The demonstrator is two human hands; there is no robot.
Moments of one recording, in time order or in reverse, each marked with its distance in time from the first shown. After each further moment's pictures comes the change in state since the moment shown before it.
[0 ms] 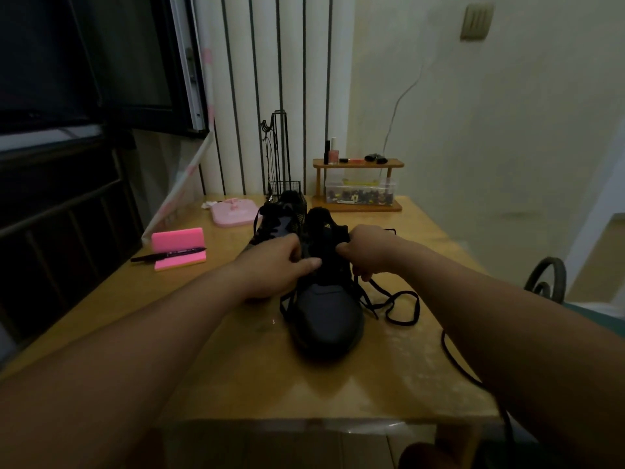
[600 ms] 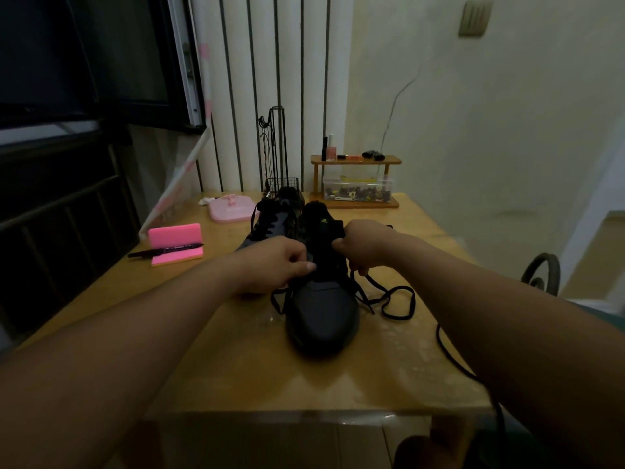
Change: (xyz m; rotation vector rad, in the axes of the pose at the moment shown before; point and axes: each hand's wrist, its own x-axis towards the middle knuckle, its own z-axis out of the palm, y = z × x) left_hand -0.002 0.001 -0.001 -0.109 -0.171 0.031; right_hand -0.001 -0.004 -0.003 -0.029 -0.057 -0.015
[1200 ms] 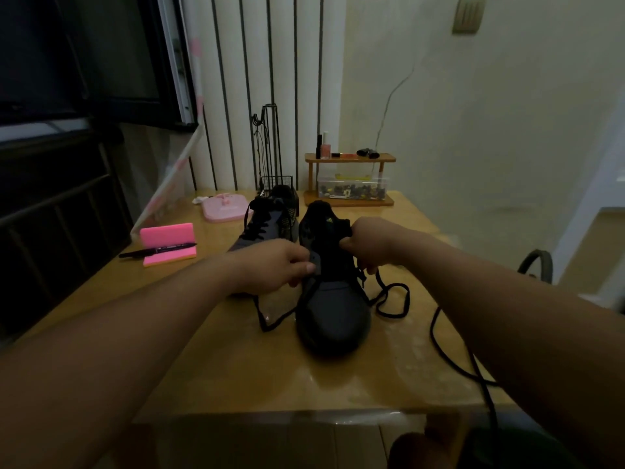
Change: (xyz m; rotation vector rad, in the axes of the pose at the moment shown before) left_hand 0.000 0.017 0.001 0.104 -0.069 0.021; right_hand 0.001 0.023 -0.004 0.073 0.011 0.061
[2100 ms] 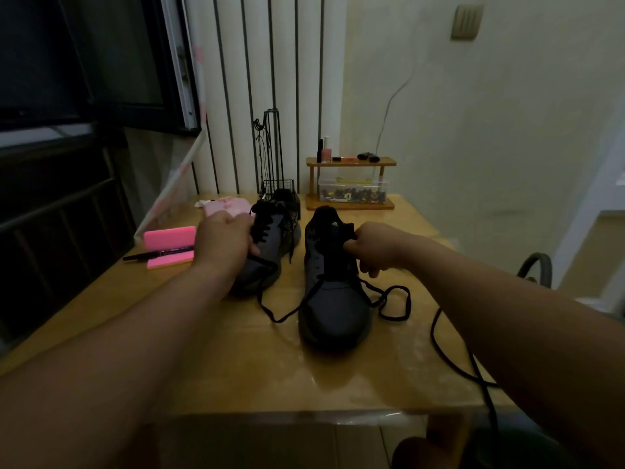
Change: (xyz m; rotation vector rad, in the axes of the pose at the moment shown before) left_hand -0.010 -0.028 -0.006 -0.815 0.827 -0.318; right_hand 0.001 0.010 0.003 0.099 -0.012 0.005
